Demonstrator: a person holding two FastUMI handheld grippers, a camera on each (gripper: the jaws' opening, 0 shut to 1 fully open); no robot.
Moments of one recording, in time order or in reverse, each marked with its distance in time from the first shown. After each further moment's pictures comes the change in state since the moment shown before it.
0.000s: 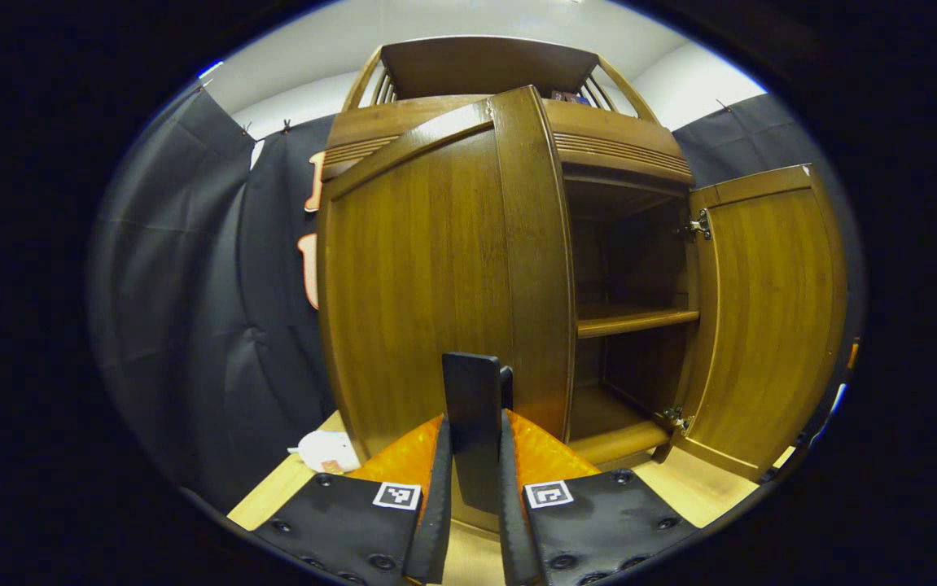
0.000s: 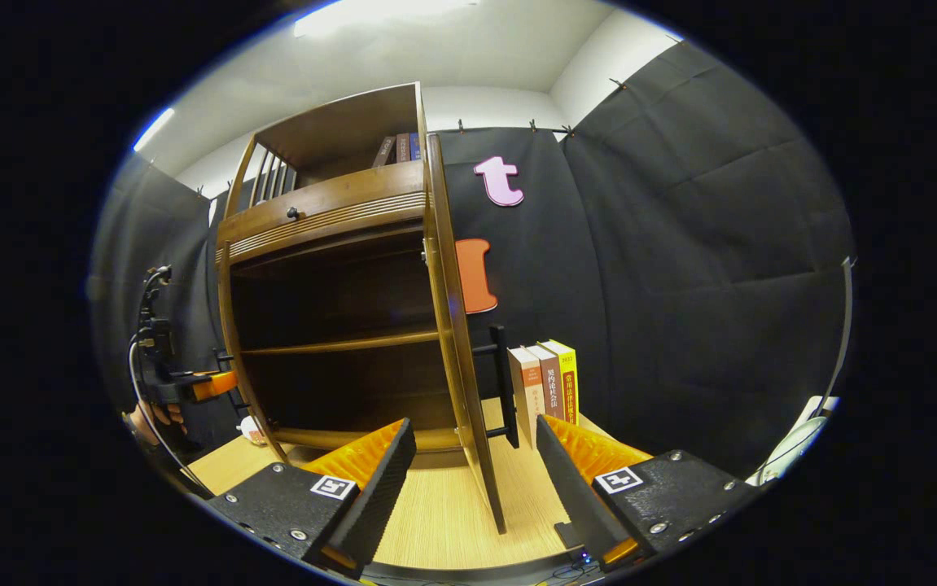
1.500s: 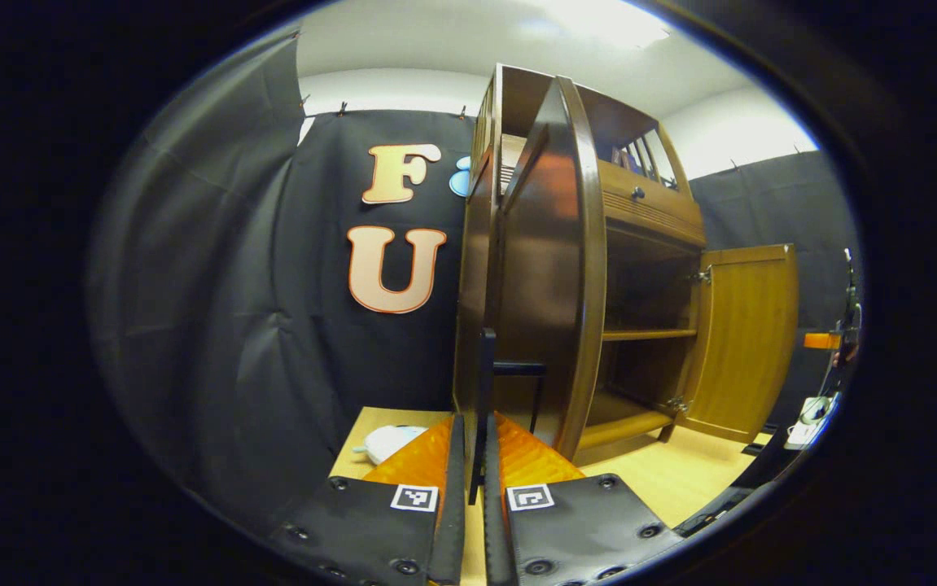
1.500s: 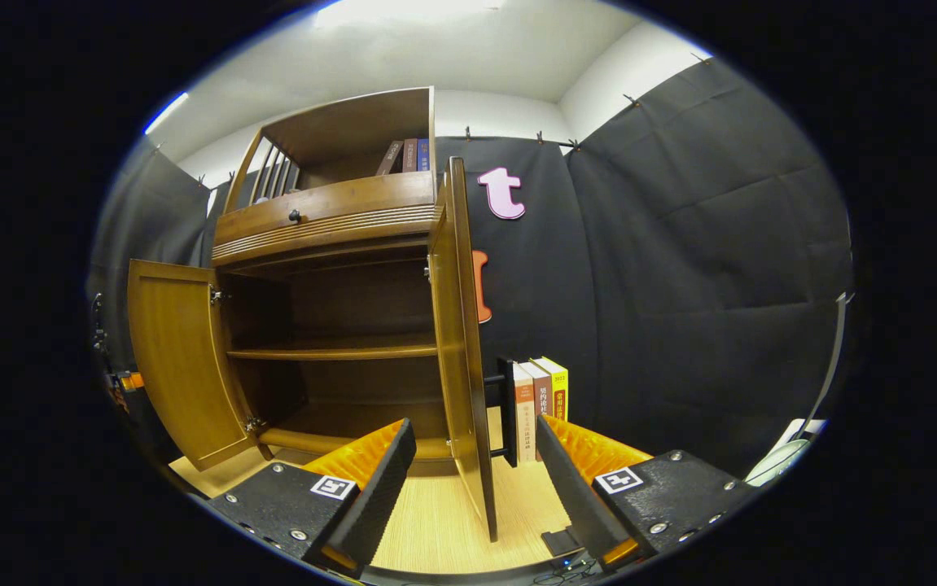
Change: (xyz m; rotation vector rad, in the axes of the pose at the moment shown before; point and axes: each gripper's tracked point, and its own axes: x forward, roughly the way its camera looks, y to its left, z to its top) left arm -0.070 0.225 -0.020 -0.157 -0.055 -0.172; right arm -0.001 0.010 0.024 -0.057 -0.014 -0.040
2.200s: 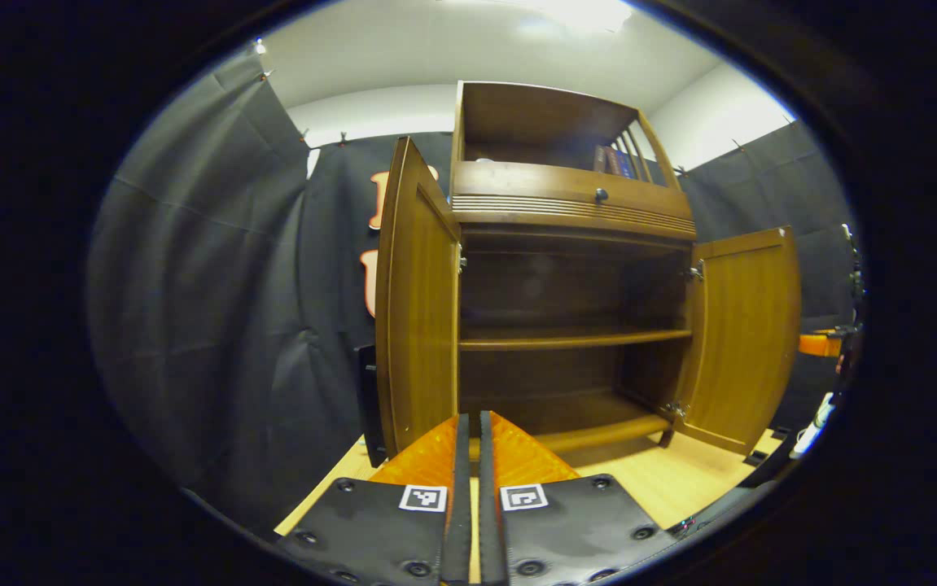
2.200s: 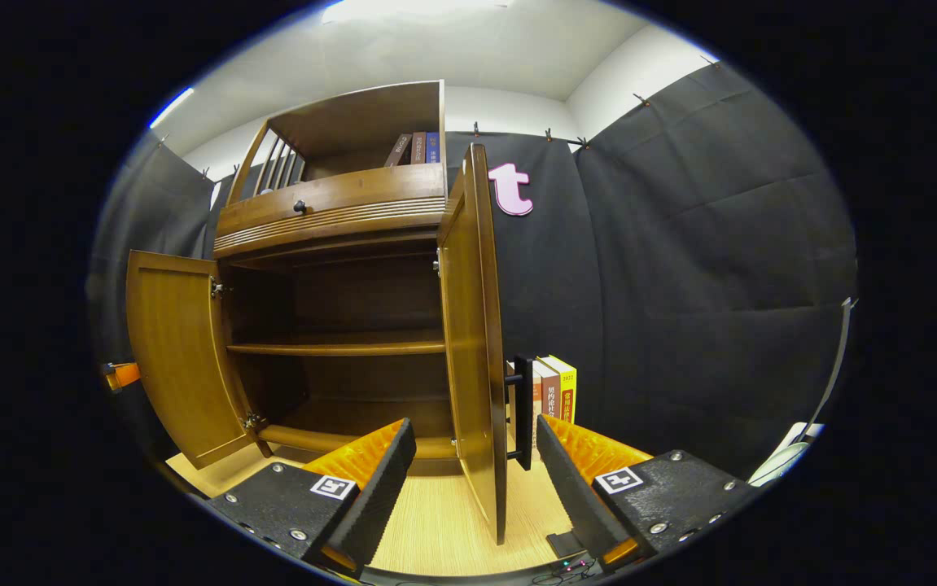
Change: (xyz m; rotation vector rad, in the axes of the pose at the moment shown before) left arm -0.039 -0.121 0.029 0.085 -0.050 0.221; right arm 0.014 0.014 -0.012 -0.017 0.015 0.008
